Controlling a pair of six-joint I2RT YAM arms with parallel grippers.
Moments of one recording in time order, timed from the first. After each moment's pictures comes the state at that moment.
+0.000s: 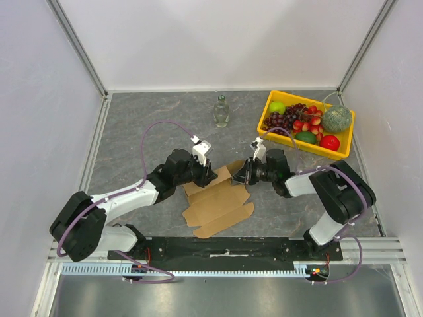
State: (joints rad) left arm -0.71 1.29 0.60 0.21 0.24 -0.17; right arm 0.47 1.64 0.48 0.67 -0.58 0.61
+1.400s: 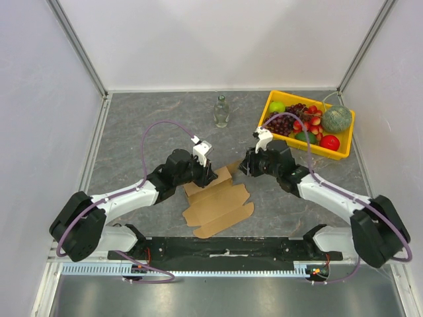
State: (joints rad) left arm -0.71 1.29 0.60 0.21 0.24 -0.17; right arm 0.56 1.29 0.63 0.13 -0.22 0.37
